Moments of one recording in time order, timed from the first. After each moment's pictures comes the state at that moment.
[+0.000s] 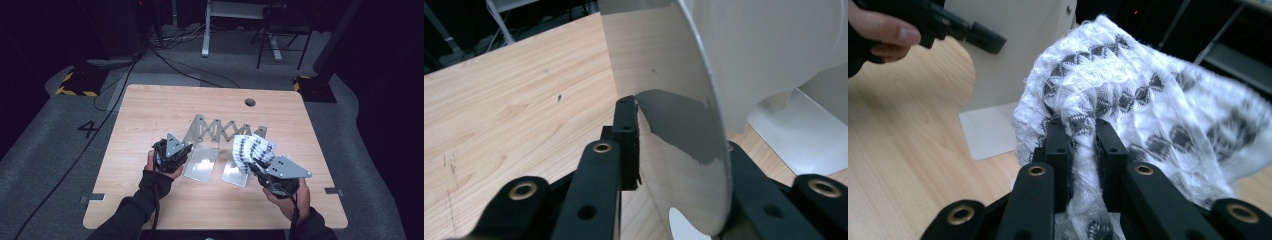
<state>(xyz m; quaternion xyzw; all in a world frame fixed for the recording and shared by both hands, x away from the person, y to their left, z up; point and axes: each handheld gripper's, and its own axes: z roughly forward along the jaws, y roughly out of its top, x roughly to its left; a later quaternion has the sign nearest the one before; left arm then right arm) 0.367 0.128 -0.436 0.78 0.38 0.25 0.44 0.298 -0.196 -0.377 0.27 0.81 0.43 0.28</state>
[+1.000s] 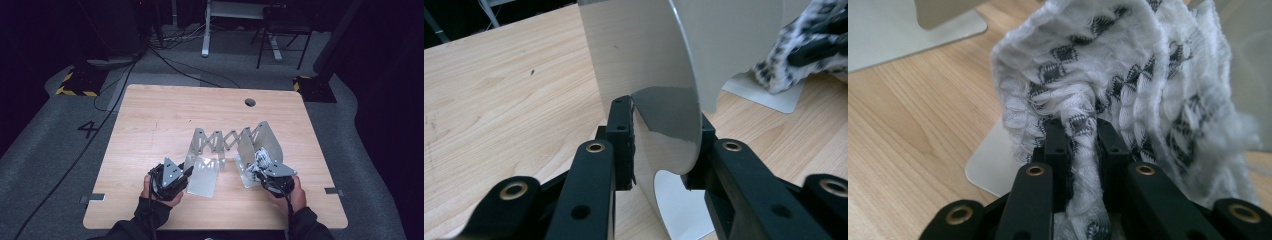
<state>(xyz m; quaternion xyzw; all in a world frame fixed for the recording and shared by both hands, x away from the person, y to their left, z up) 0.295 0.120 -0.437 0.77 0.38 0.24 0.45 0.336 -0.226 -0.475 0.34 0.84 0.33 0.27</state>
